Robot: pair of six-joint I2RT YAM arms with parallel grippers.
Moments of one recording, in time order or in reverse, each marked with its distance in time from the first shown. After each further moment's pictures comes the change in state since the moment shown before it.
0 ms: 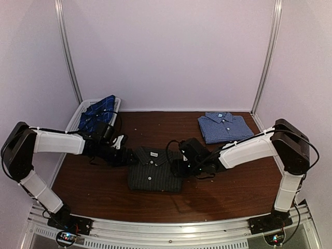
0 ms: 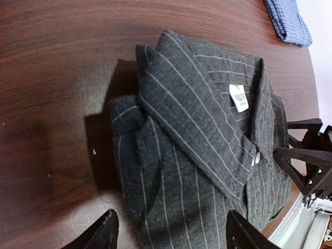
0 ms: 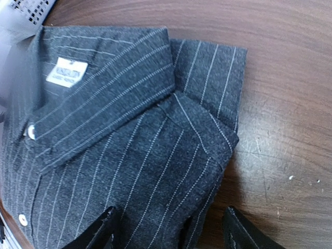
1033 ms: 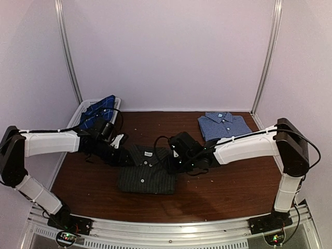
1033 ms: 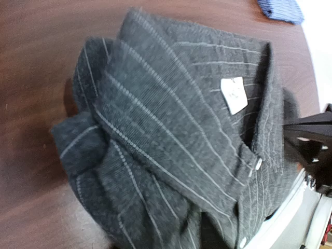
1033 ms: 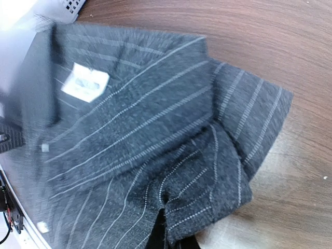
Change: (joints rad) left arm -0.031 -0.078 0.053 -0.177 0.010 0.064; right arm 0.063 0.036 0.185 -0.148 -0.028 -0.003
